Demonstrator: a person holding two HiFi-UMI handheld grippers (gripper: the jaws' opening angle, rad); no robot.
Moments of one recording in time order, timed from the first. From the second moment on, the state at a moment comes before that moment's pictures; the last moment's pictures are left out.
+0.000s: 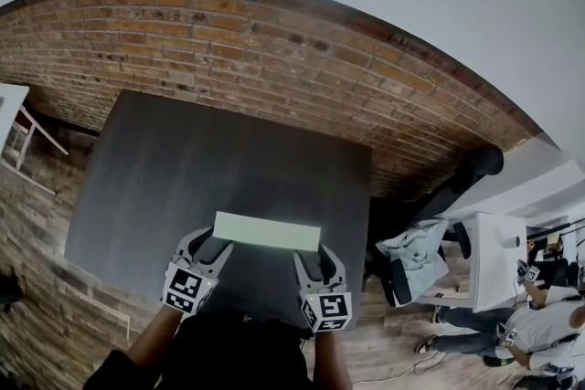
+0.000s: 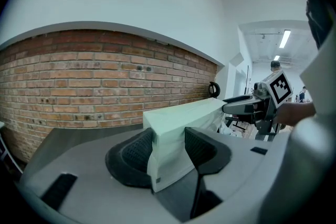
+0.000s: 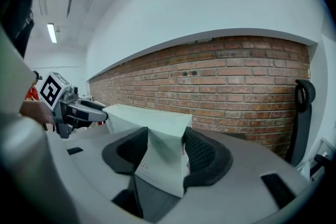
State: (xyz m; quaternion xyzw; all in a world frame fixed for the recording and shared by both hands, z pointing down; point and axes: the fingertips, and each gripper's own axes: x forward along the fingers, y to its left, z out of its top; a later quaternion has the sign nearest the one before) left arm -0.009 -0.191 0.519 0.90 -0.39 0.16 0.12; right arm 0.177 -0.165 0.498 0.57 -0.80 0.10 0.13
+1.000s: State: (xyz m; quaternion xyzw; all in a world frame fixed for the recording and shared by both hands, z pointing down) left arm 0.000 -0.215 0.530 0.90 -0.38 0.16 0.13; right arm 0.187 -0.185 0.516 0.57 -0.80 0.12 0.12
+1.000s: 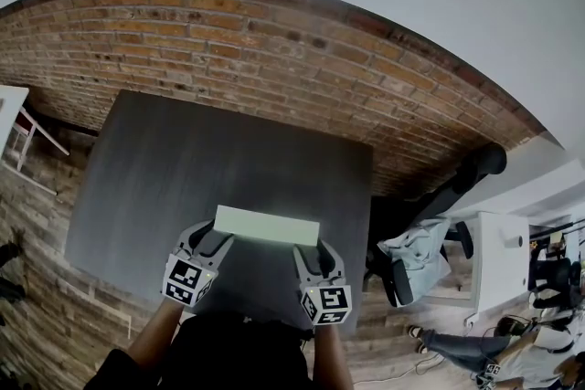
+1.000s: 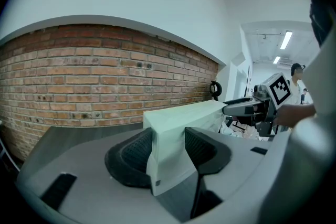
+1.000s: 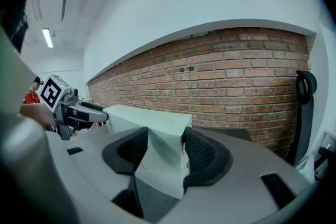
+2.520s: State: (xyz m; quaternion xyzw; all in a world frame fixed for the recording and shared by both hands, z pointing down) left arm -0.023 -0.205 0.495 0.90 -0.41 0.11 0.11; right arm 0.174 -0.170 0.463 0.60 -0.79 0.04 0.11
